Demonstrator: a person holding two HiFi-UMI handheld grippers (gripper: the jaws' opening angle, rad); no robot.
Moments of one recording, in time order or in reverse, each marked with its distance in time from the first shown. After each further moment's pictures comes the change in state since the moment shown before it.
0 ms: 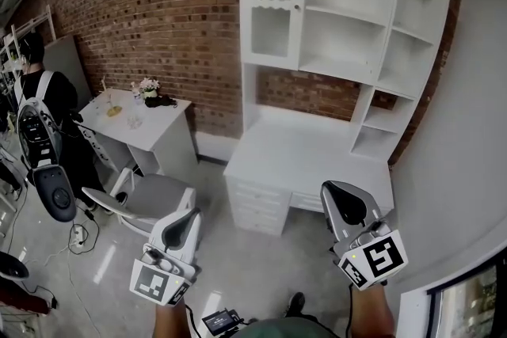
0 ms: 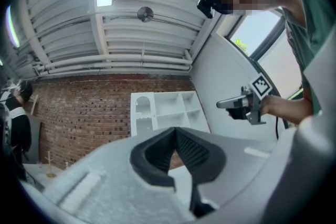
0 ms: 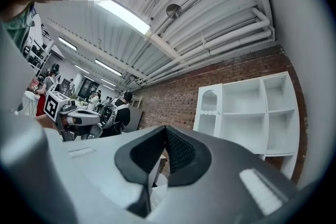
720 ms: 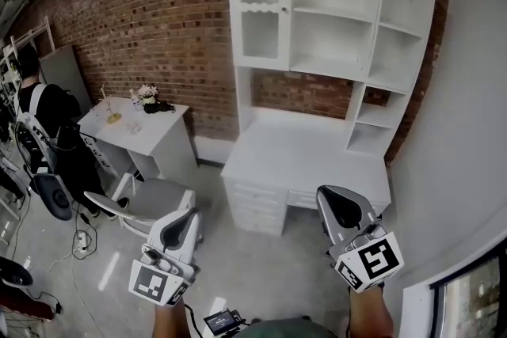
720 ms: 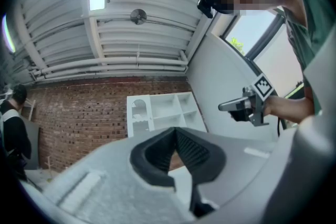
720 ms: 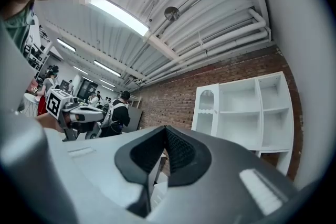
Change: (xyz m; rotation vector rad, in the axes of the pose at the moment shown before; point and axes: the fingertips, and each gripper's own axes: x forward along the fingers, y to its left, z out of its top) left arm -0.003 -0.038 0.018 0.031 0.002 -0.017; right arm -0.045 -0.001 -0.004 0.017 0.007 -0.011
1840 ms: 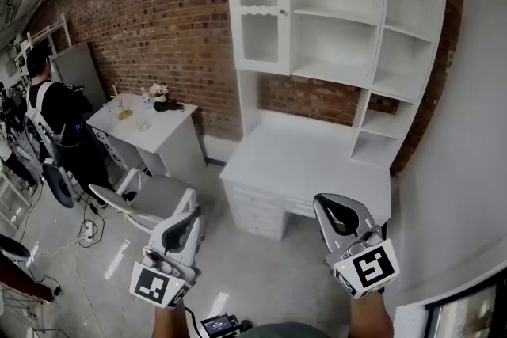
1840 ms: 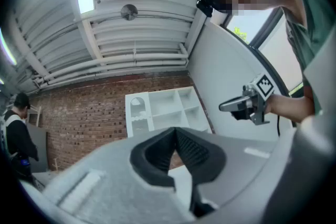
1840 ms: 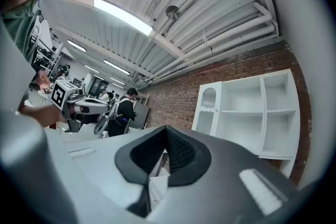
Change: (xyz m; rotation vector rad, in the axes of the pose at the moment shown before) left arm 0.068 -0.070 0.003 0.031 0.057 0.070; right arm -0.030 -0.082 -0.021 -0.052 0.021 0.106
